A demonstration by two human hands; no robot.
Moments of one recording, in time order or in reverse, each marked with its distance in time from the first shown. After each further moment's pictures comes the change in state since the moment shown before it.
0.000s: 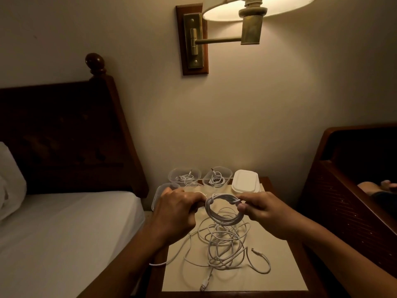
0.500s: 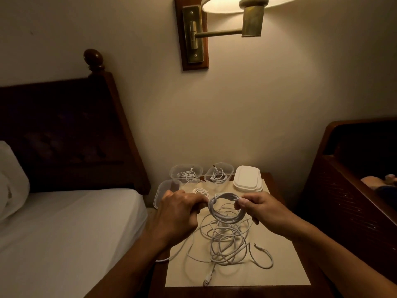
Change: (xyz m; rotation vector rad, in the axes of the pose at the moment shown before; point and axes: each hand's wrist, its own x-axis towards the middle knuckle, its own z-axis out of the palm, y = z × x) left_hand -0.008 -0.004 0.013 -0.038 -0.014 -0.075; right_hand 0.008 0.011 0.020 0.273 0.050 0.242
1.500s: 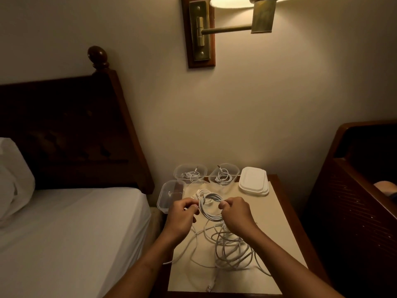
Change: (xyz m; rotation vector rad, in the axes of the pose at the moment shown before) left_hand 0.013 -0.034 0.058 -0.713 0.055 -0.610; right_hand 0.075 0.012 0.083 -0.053 0.333 0.185
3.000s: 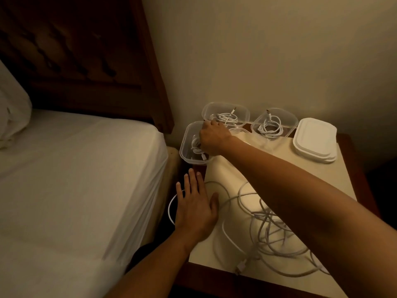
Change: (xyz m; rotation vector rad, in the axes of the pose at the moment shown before) left_hand 0.026 -0.191 0.021 0.966 -0.048 -0.099; right_hand 0.192 -0.047 0.190 -1.150 -0.428 -0.690
